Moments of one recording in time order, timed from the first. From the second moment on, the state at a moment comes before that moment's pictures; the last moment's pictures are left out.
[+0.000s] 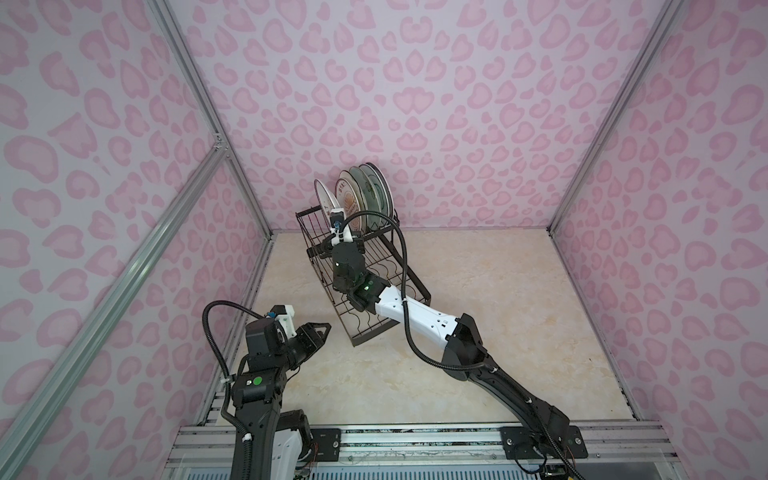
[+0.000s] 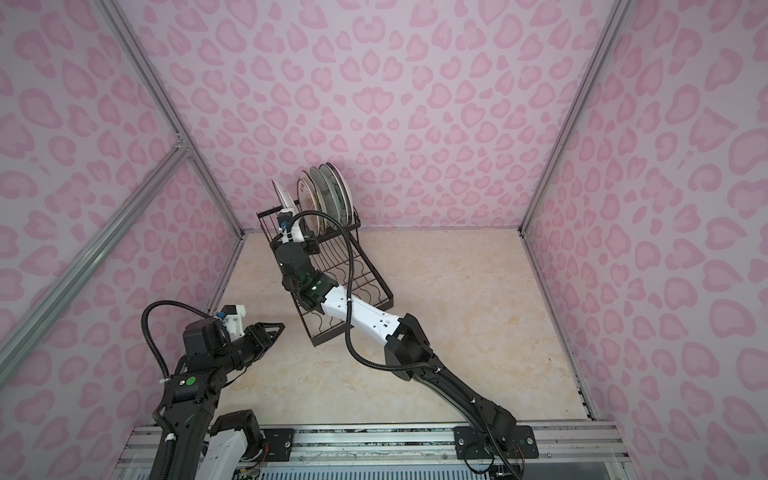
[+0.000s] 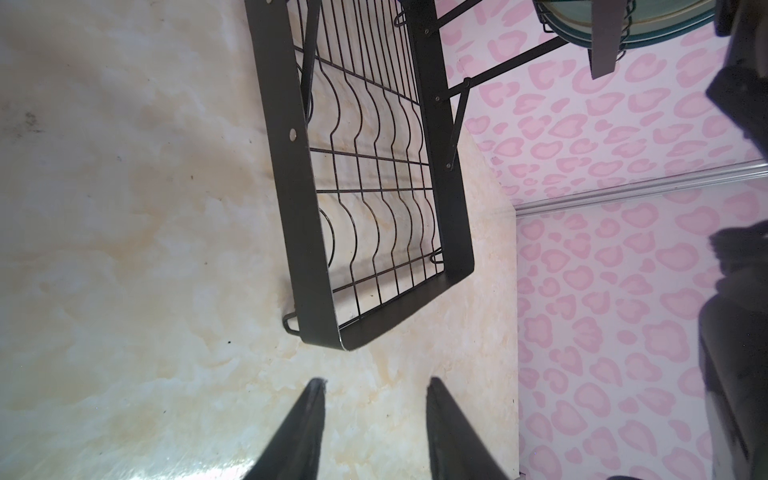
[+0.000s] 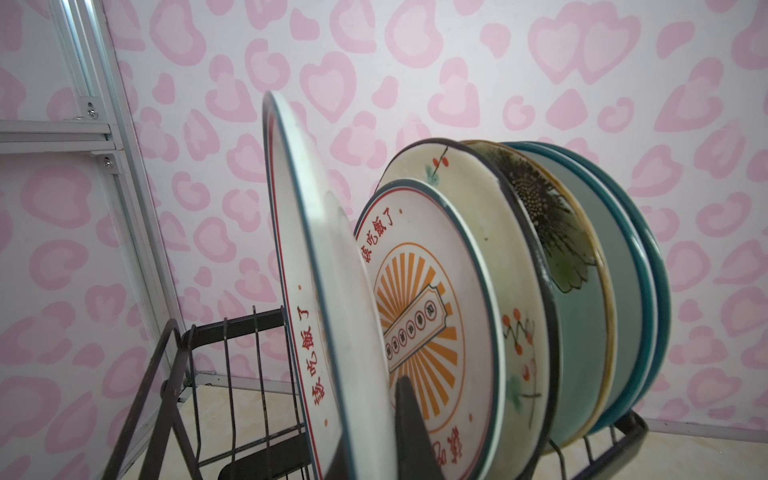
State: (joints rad) left arm 0.18 0.60 0.52 -0.59 0.61 -0.66; right arm 1.02 2.68 2.69 0.19 0.90 -0.15
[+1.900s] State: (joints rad) left arm 0.17 0.62 0.52 -0.62 0.62 -0.65; right arm 1.01 2.71 2.71 0.22 0.91 -0.12
